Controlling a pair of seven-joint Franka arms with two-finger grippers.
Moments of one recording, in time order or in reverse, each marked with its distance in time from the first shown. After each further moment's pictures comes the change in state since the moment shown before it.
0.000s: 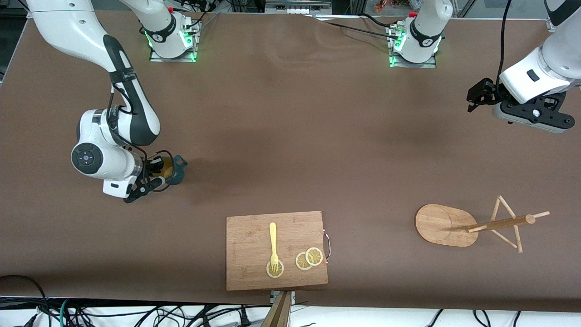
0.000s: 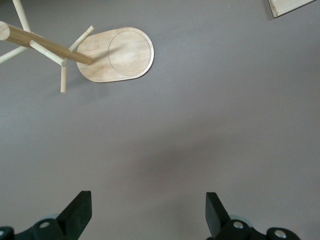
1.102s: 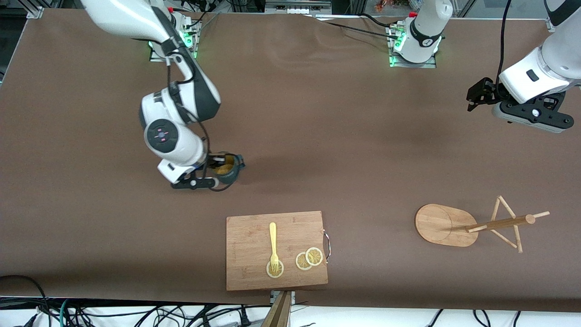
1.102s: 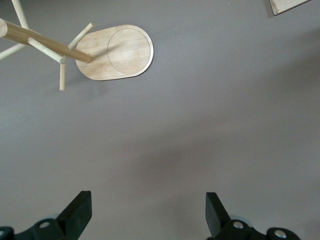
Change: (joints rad) left arm 0.000 0.000 0.000 0.000 0.000 -0.008 0.000; right arm 0.295 -0.004 0.058 0.160 0.068 -0.094 0.907
